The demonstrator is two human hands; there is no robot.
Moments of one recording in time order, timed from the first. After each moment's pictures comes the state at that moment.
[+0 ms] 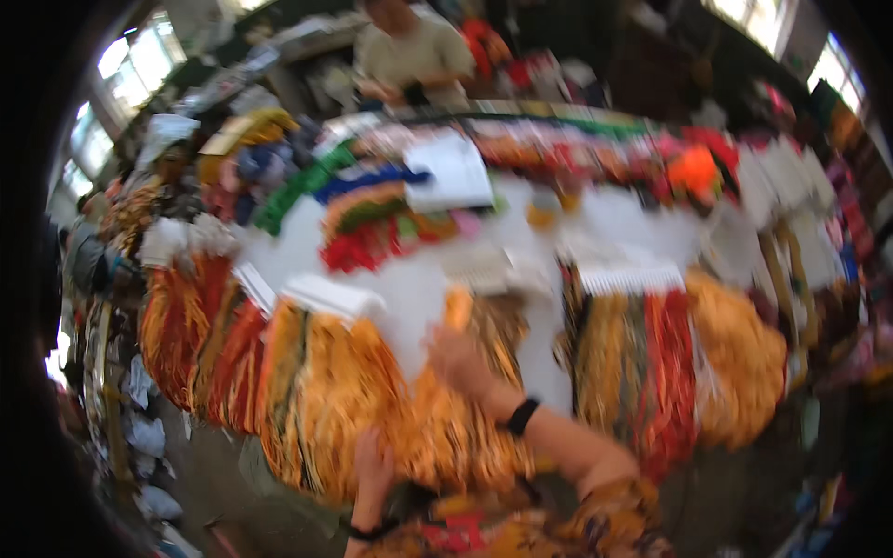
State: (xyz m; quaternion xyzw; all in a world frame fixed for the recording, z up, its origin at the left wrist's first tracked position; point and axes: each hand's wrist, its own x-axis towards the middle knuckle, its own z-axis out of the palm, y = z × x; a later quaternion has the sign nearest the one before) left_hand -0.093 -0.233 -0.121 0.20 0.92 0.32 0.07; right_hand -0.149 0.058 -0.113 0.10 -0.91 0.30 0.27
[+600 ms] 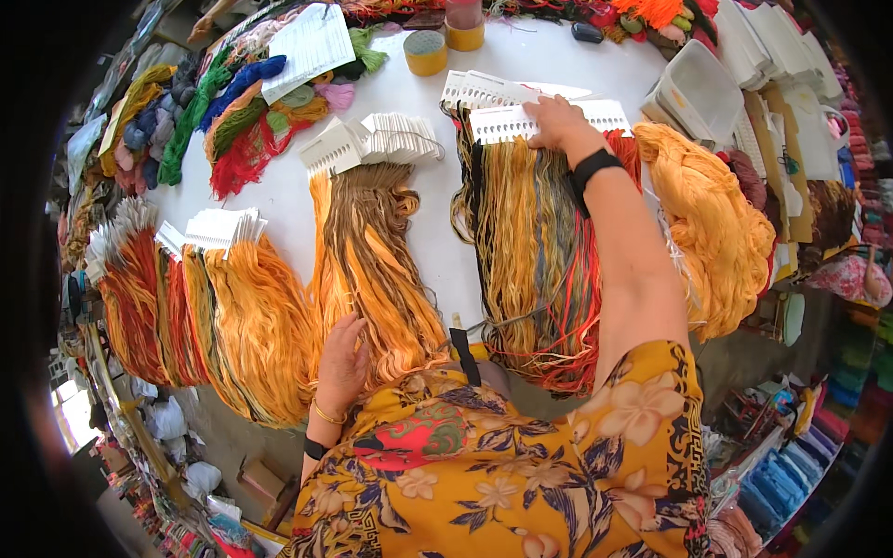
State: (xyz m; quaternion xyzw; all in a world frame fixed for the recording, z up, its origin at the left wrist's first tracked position) left_hand -0.073 -0.069 -0.066 0.35 0.88 0.25 0.23; right_hand -0.091 0.443 -0.126 -0.16 -0.98 0.06 -0.09
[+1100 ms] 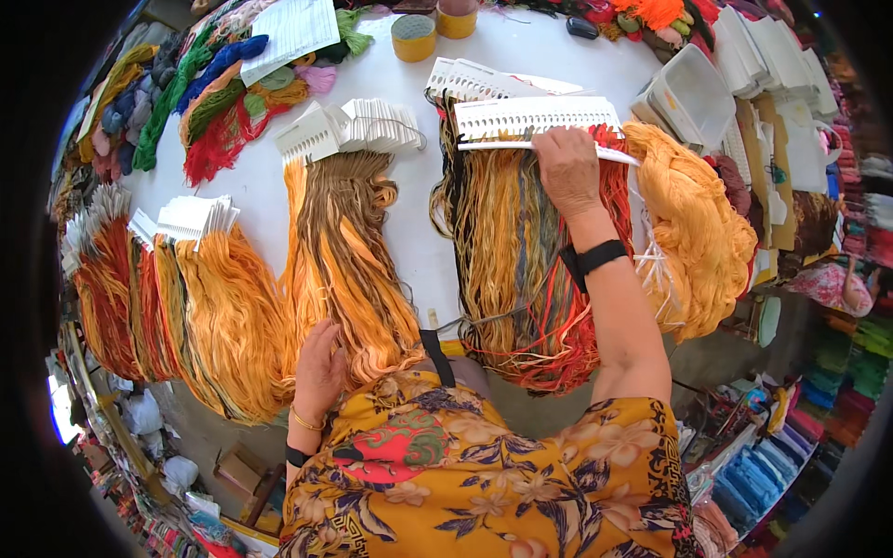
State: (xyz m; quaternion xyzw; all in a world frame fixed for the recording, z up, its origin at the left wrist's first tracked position) left_hand -0.067 -0.080 -0.078 0.34 0.88 0.25 0.20; right_hand -0.019 0.385 -0.107 -0.10 -0.98 0.01 0.19
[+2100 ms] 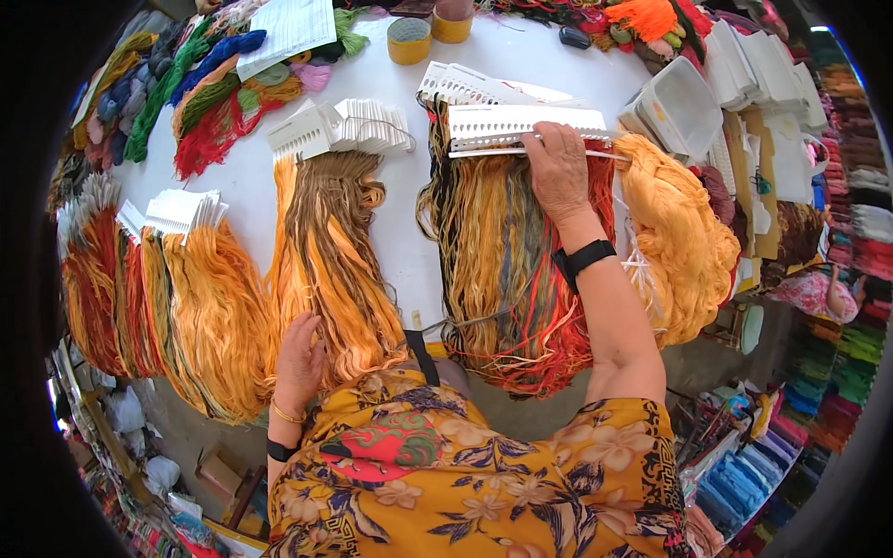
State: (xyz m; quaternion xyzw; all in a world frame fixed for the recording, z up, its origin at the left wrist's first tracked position) left_hand -0.071 -0.080 -0.079 0.33 0.89 0.24 0.21; right_hand -0.016 0.382 -0.099 -0.07 -0.97 -0.03 0.23
